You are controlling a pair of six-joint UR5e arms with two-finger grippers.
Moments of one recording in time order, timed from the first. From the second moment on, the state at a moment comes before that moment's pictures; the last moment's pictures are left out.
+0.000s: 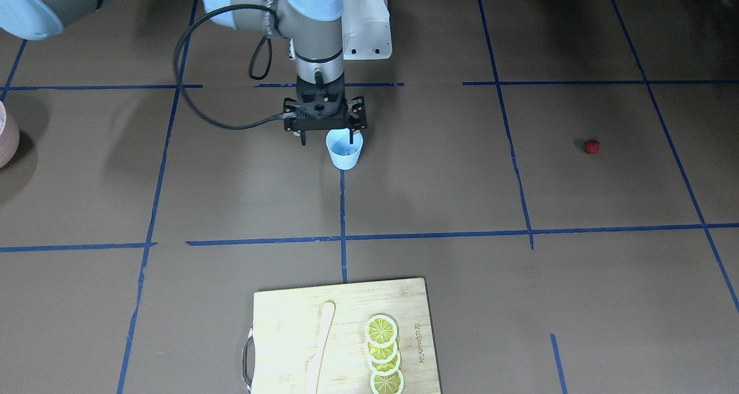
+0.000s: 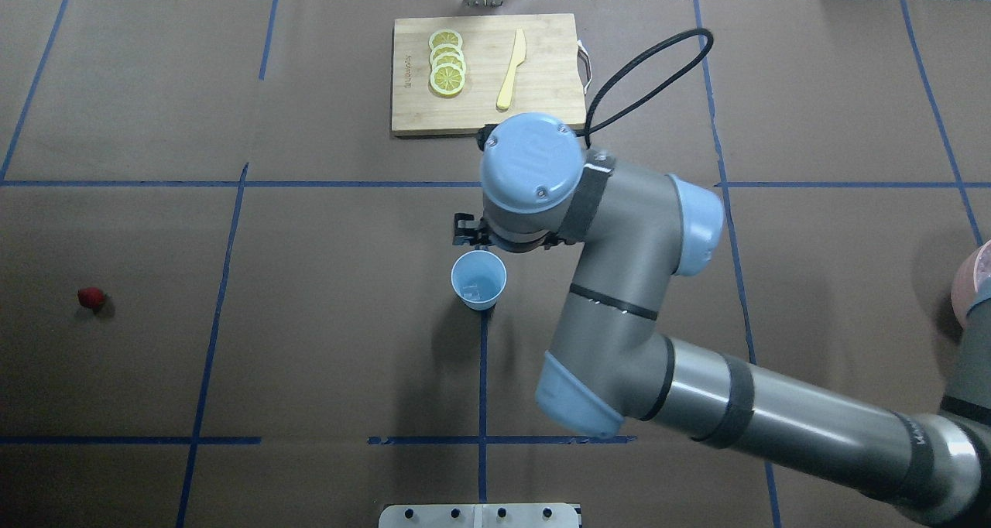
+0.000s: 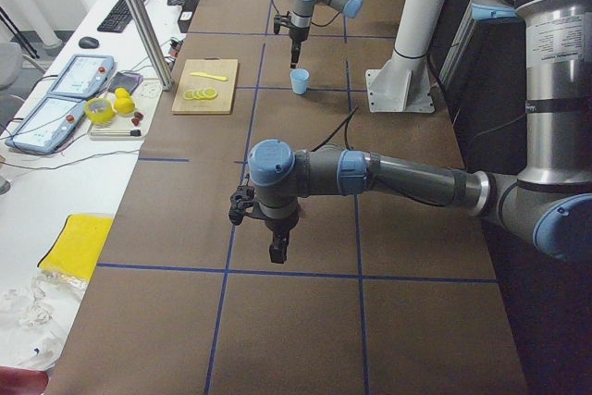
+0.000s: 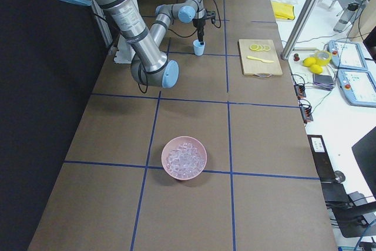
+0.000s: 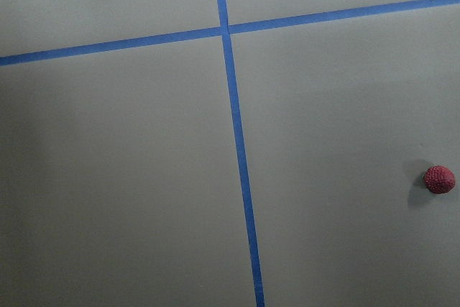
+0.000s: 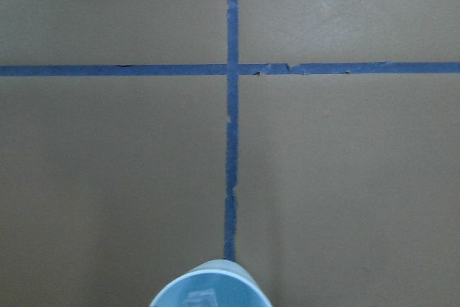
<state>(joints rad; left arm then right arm) -1.58 -1.44 -1.88 -1.34 -2.35 0.17 0.52 -0.82 1.71 -1.69 1.79 1.19</state>
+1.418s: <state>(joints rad) -1.58 -1.44 -1.88 -1.34 -2.35 0.17 1.36 -1.72 1.97 -1.67 2.31 -0.30</state>
